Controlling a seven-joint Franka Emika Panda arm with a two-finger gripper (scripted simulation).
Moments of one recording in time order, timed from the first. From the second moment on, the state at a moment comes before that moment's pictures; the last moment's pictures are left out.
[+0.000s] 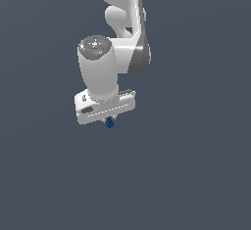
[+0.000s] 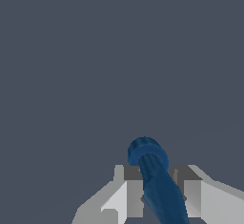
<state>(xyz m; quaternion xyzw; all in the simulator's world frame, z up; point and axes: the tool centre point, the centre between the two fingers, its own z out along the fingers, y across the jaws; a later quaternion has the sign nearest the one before) 0.042 -0.063 0.190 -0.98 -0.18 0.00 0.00</state>
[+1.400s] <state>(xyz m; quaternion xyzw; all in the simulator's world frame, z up) 0.107 -0.079 0.338 -0.98 -0.18 0.00 0.00</state>
